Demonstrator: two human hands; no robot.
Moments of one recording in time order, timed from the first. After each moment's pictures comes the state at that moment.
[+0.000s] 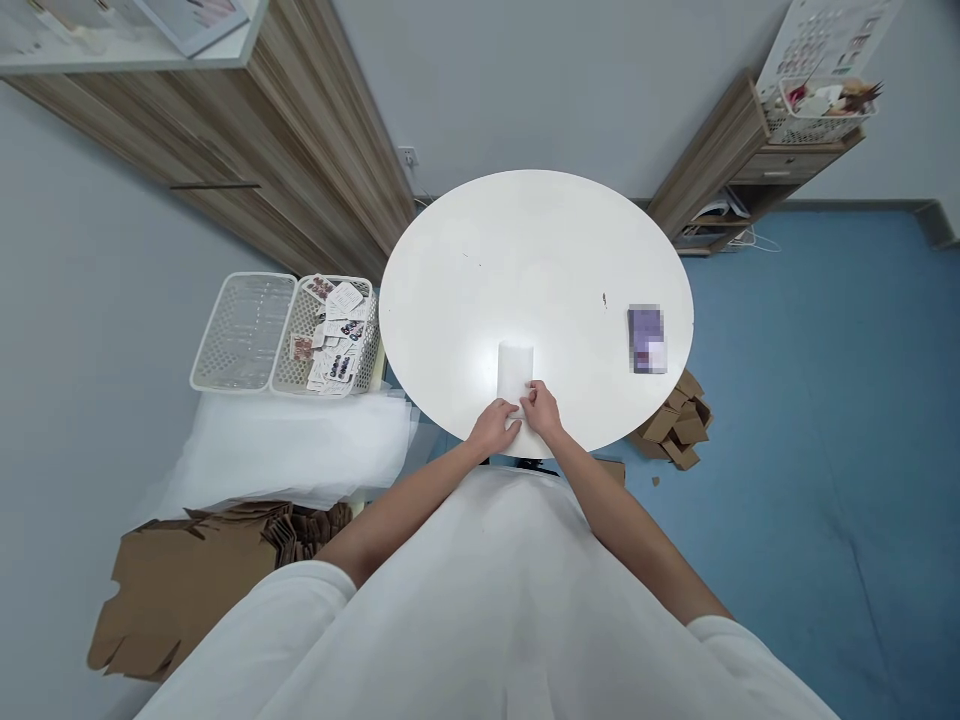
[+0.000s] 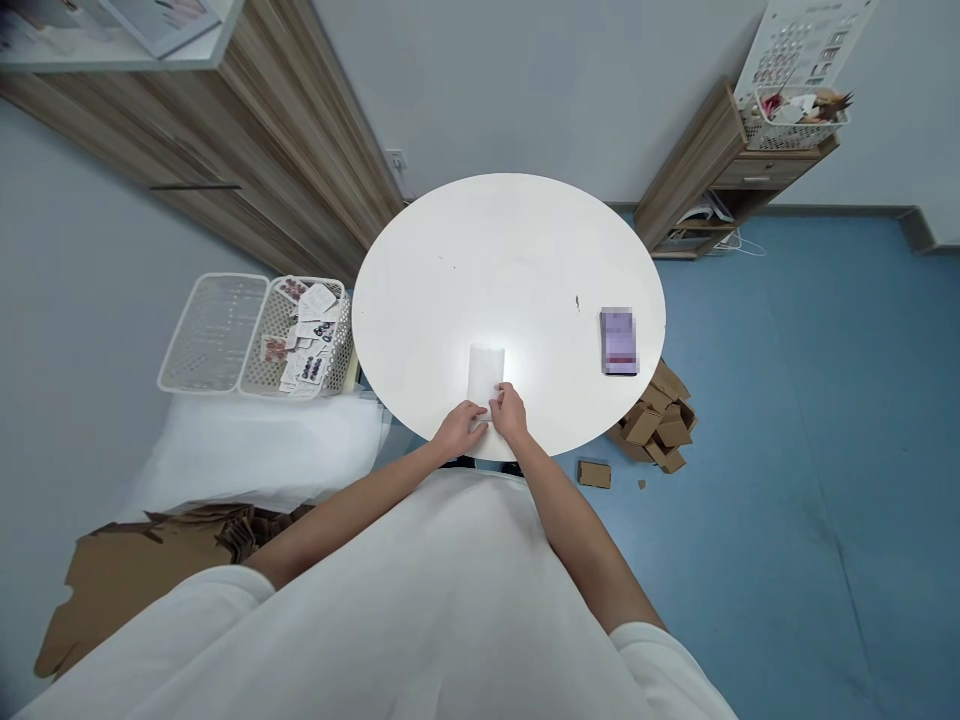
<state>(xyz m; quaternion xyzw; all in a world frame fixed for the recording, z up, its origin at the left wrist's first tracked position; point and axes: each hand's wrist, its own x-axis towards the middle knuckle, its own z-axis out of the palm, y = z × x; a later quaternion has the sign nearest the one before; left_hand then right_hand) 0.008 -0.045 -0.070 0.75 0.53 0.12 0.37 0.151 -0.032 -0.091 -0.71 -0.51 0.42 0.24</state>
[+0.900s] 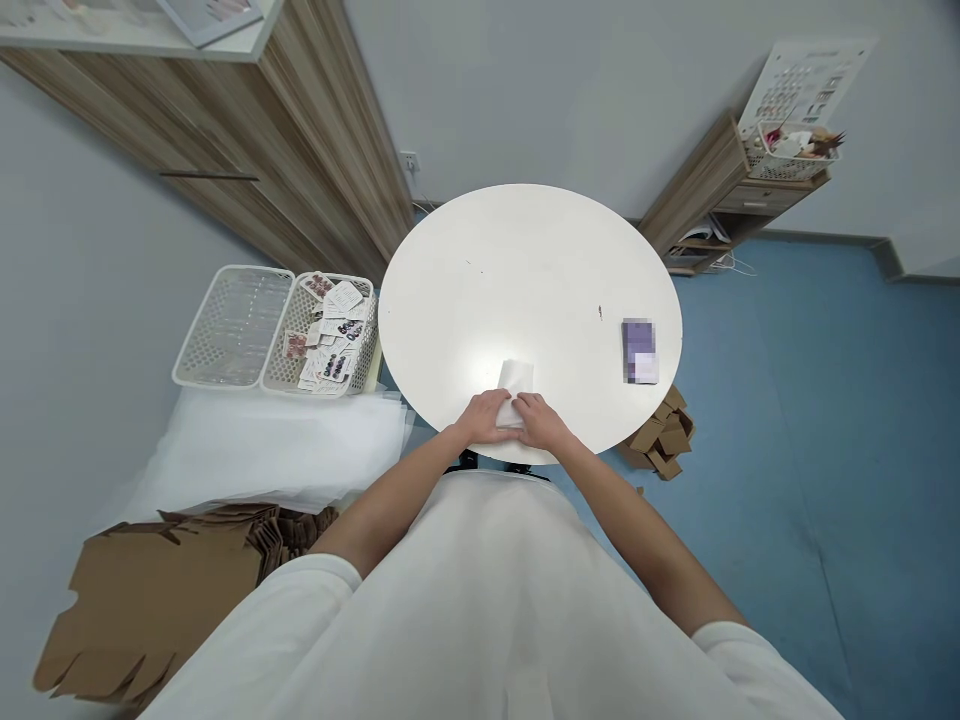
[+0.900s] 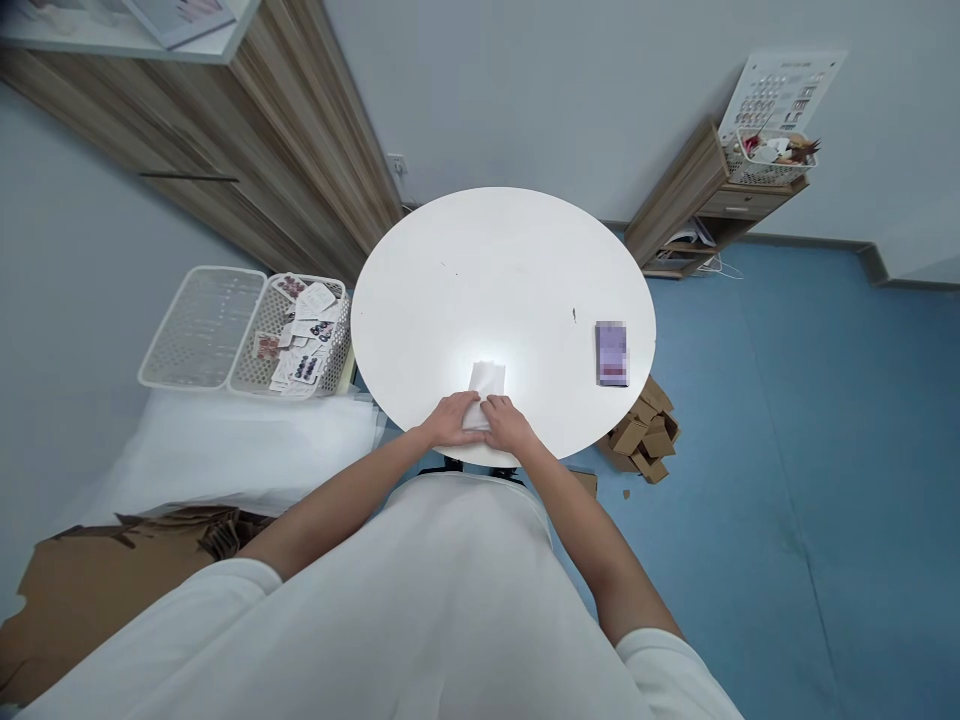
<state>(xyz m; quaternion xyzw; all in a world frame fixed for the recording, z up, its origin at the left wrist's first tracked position) -0.010 -0.014 -0.056 0.79 0.47 0.05 0.39 0.165 -0.036 -0.062 -0.51 -0.81 0.29 0.04</state>
